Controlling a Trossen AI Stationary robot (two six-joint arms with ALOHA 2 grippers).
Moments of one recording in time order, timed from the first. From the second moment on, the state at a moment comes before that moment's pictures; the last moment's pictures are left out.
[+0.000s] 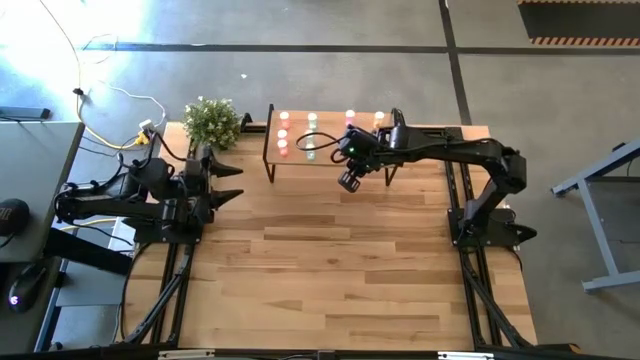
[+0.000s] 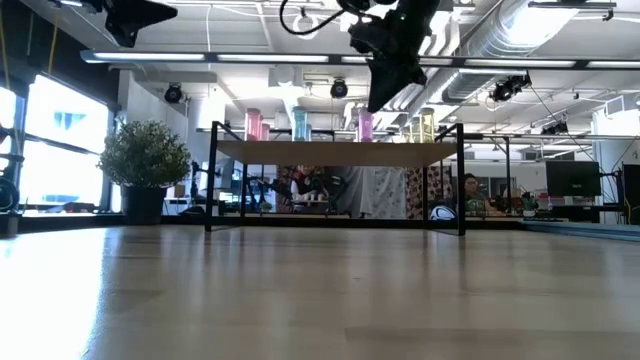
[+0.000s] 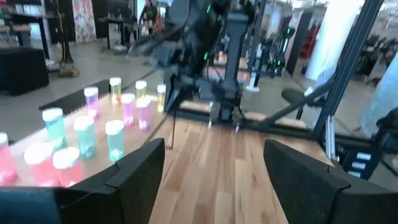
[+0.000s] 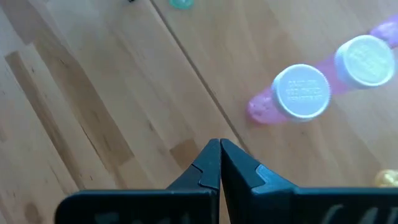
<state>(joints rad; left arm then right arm) 0.15 0.35 0.55 -0.26 -0.12 -0.12 -0.23 1.68 1.56 -0.95 0.18 0.28</state>
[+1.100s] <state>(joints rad) 0.14 0.08 0.21 -0.20 -0.22 -0.14 -0.28 1.68 1.56 -0.91 0.02 0.12</state>
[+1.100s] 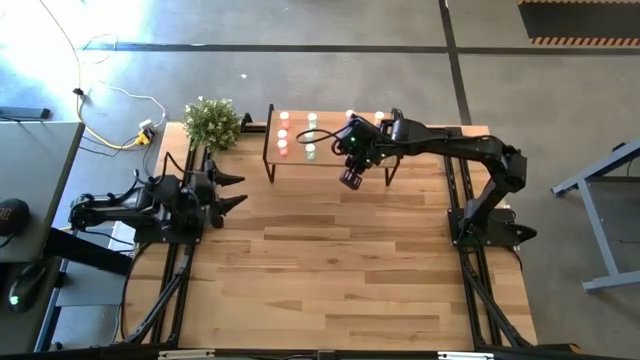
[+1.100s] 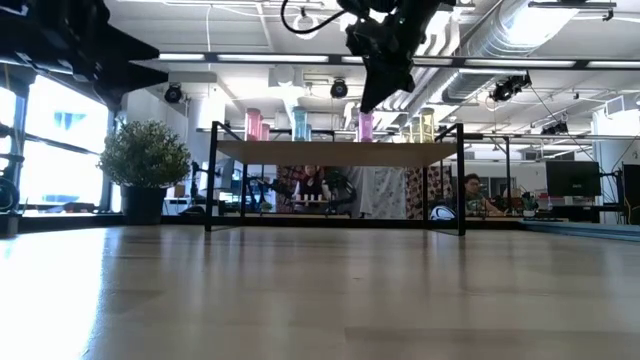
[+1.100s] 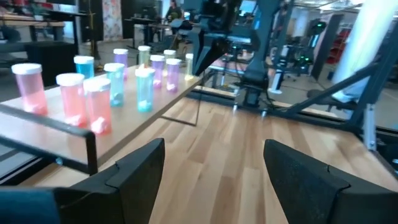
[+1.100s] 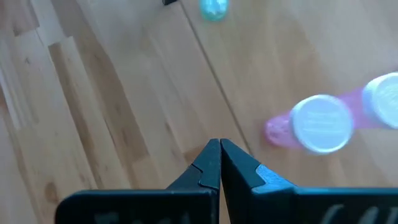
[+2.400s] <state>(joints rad) 0.14 0.08 0.19 -0.19 -0.27 -0.15 -0.21 1.53 1.20 -0.46 0.16 0.29</state>
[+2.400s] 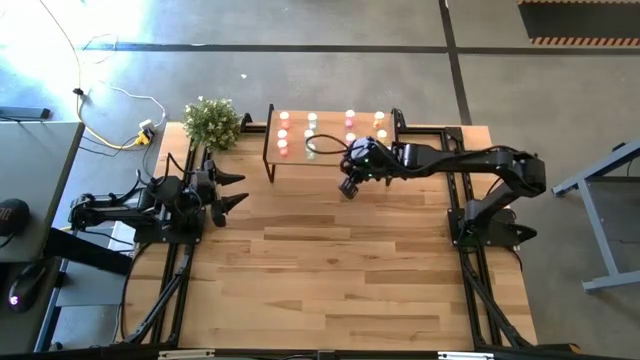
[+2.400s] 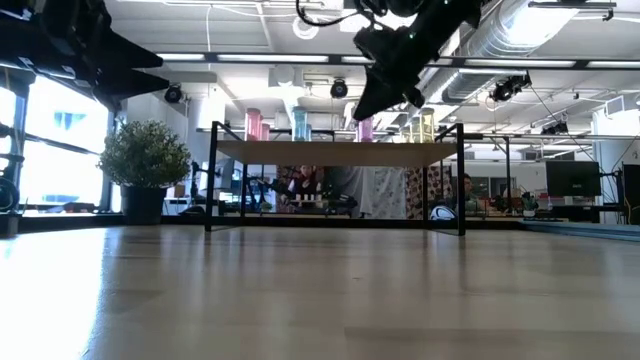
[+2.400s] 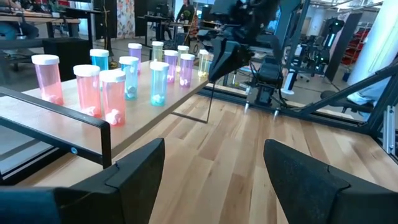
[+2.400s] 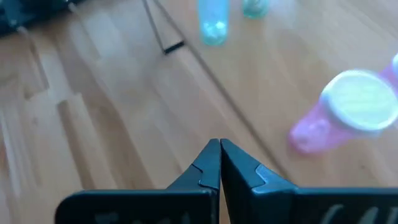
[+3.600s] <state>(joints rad) 0.14 0.08 0.19 -0.24 -0.28 -0.15 -0.20 1.53 1.18 -0.32 0.16 0.36</state>
